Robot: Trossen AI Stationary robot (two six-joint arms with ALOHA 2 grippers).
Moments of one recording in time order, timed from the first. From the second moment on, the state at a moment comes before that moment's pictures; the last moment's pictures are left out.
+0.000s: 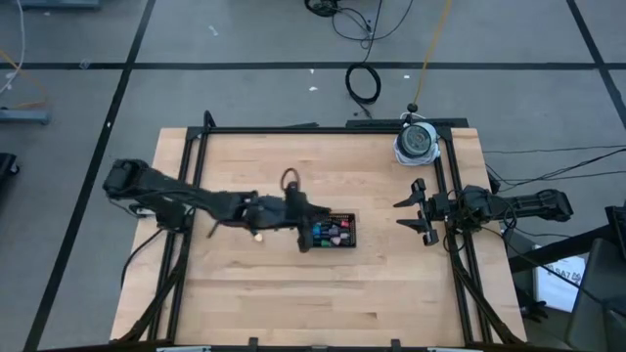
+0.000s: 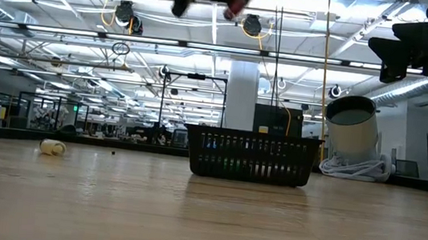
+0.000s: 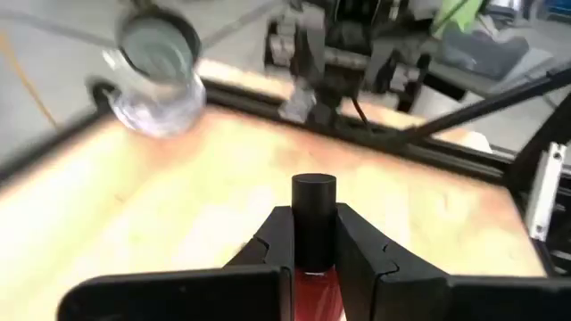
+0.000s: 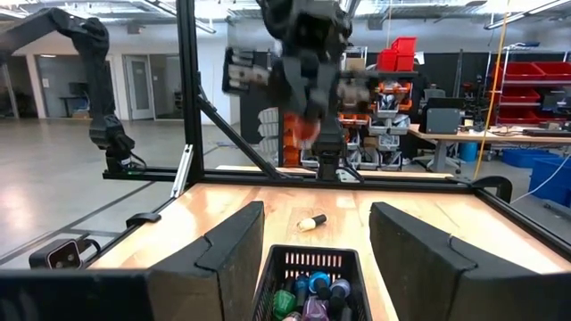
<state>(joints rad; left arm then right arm) -0.22 1.52 1.08 0.11 -0.38 -0.29 0.08 0.11 0.02 0.24 -0.05 0.01</state>
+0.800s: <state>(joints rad) -0.04 1.98 1.08 0.27 0.04 -0.36 0.08 0.11 0.02 0.24 -0.05 0.01</state>
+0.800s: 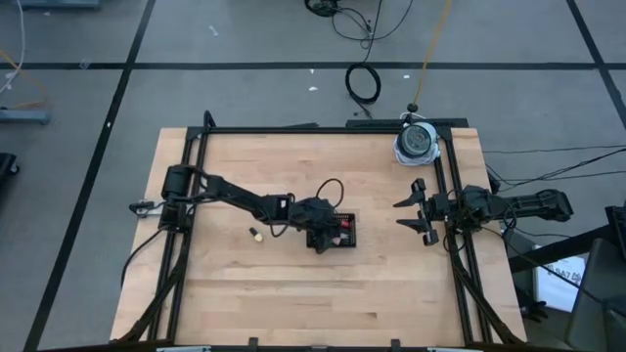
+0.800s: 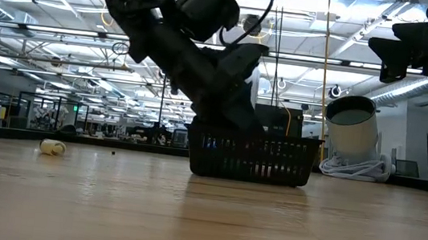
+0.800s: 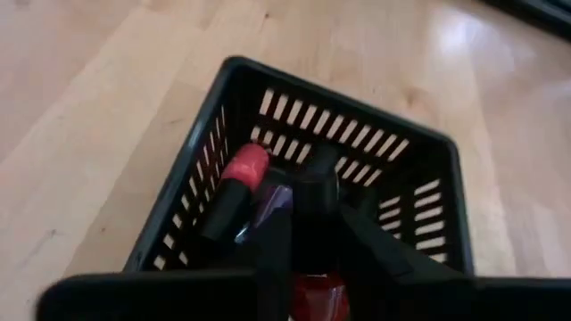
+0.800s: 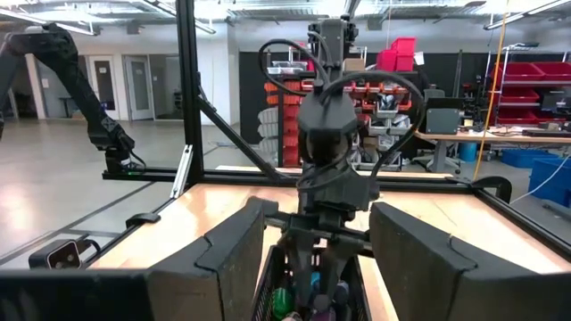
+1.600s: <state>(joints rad) -0.13 1.61 1.08 -0.19 -0.20 -0.26 0.08 0.11 0.02 0.24 -0.05 0.01</state>
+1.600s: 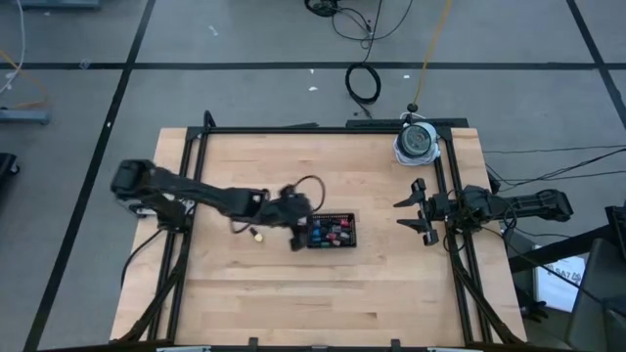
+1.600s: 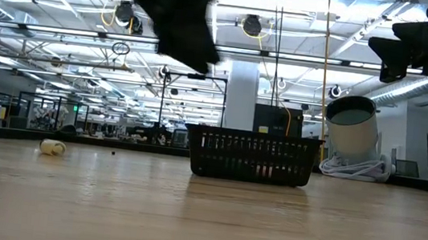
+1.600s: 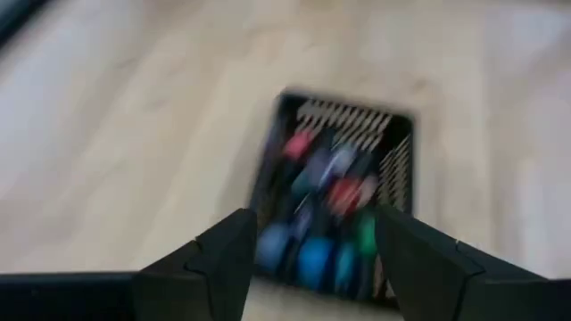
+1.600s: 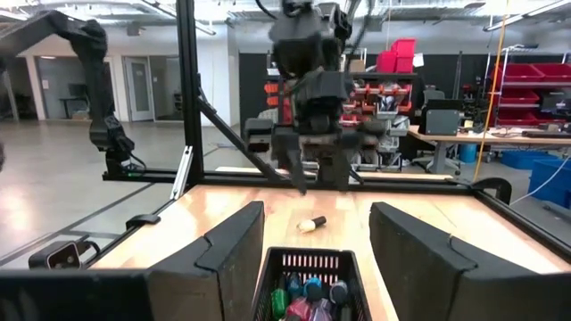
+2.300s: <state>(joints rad) -0.26 1.59 1.08 -1.17 -0.52 -0.79 0.08 0.12 0.02 0.24 -0.05 0.01</state>
